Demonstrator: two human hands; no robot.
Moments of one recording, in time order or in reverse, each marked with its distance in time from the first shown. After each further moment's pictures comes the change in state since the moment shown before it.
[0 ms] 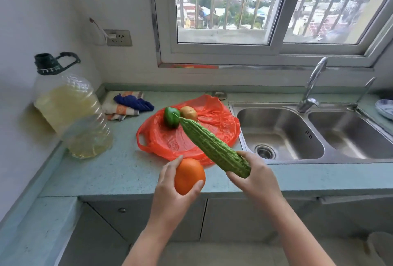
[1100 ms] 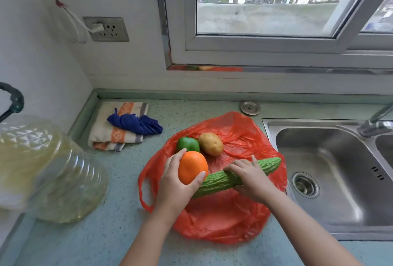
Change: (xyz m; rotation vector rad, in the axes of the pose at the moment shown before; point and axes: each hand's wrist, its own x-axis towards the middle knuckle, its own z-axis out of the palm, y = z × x) left_hand 0.265 -0.096 0.003 0.130 -0.034 -0.136; right_hand 0.279 0.059 0.143 -0.532 -0.530 -0.367
